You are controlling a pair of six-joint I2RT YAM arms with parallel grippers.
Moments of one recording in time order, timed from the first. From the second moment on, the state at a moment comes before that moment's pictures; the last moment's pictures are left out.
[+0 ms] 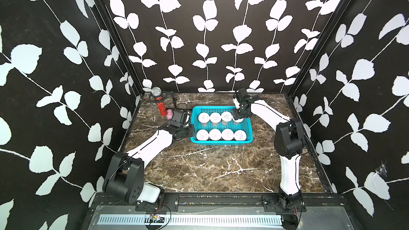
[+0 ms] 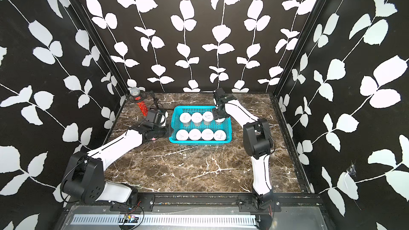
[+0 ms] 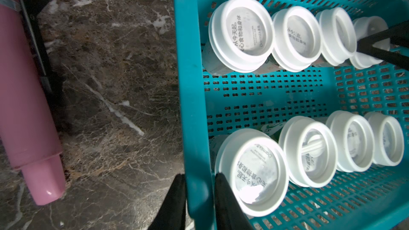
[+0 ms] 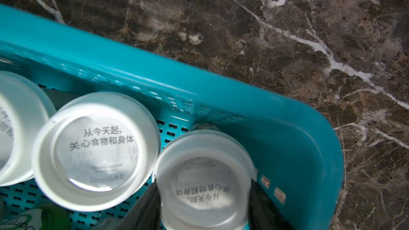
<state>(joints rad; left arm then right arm) -0.40 1.42 0.92 -0.40 0.13 -0.39 0.41 2.09 1.79 -0.85 0.04 0.07</state>
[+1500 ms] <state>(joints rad) -0.40 1.31 0.92 -0.40 -0.20 -0.29 0.38 1.61 1.24 -0.42 0.25 0.18</state>
